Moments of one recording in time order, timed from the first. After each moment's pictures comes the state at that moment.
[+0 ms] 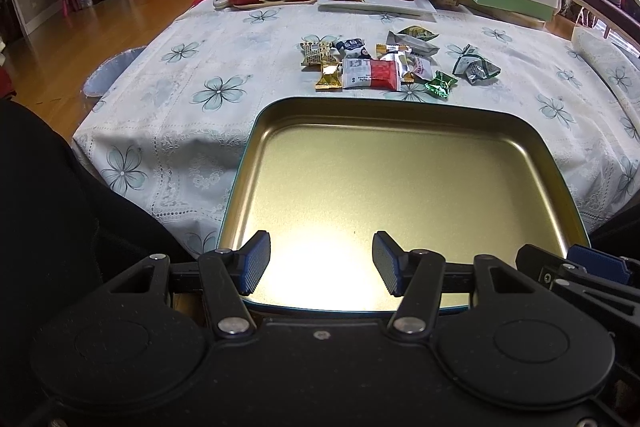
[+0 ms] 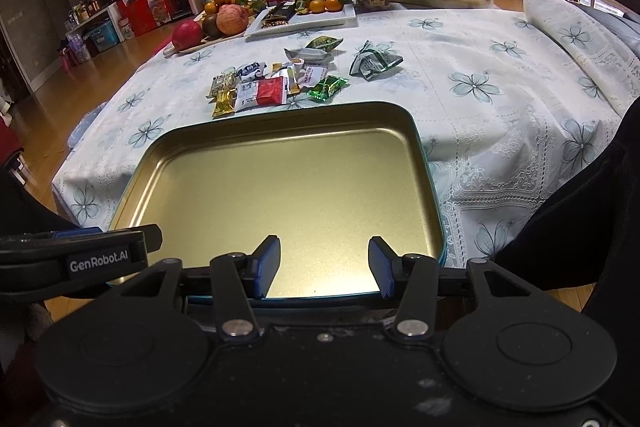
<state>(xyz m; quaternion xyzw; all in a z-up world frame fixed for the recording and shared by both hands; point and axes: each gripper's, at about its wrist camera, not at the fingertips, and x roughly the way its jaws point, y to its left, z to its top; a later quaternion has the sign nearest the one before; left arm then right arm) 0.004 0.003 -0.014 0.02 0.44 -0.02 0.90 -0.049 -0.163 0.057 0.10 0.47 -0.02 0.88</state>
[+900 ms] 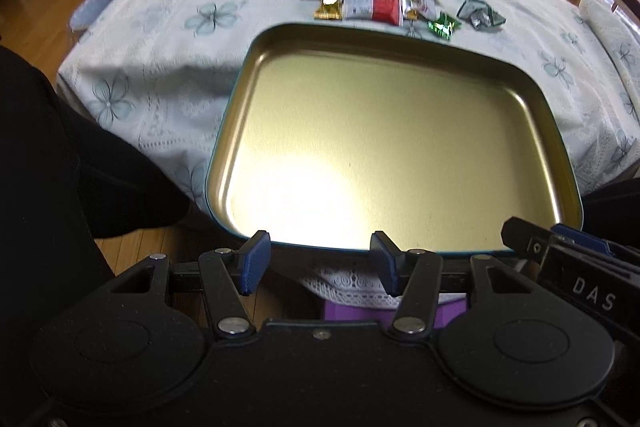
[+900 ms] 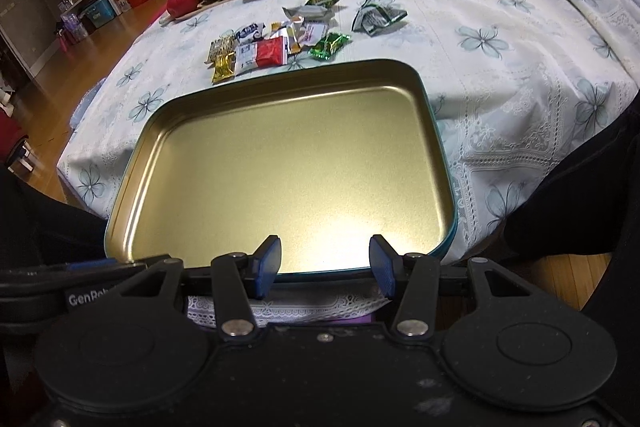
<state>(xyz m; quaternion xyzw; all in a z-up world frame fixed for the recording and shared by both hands) 0.009 0.011 -0.024 -0.01 0.54 -0.03 0.84 -0.036 -0.166 0.052 0.13 0.53 -0.01 0.84</state>
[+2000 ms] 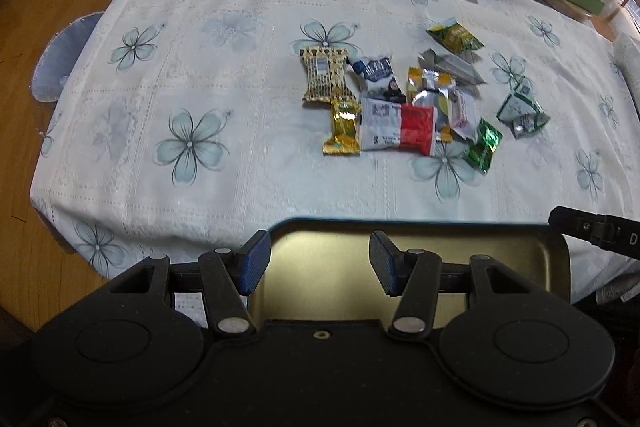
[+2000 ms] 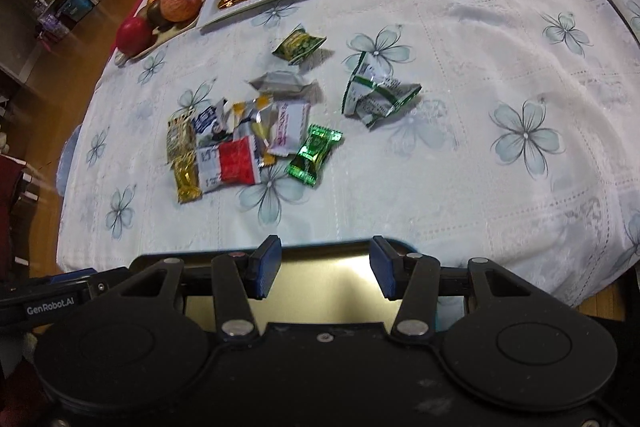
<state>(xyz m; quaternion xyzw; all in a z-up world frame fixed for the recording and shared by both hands) 0.213 0.020 0.015 -0.01 0.60 -0.04 0.80 0.182 -0.234 0.052 0.18 0.61 -0.02 0.77</state>
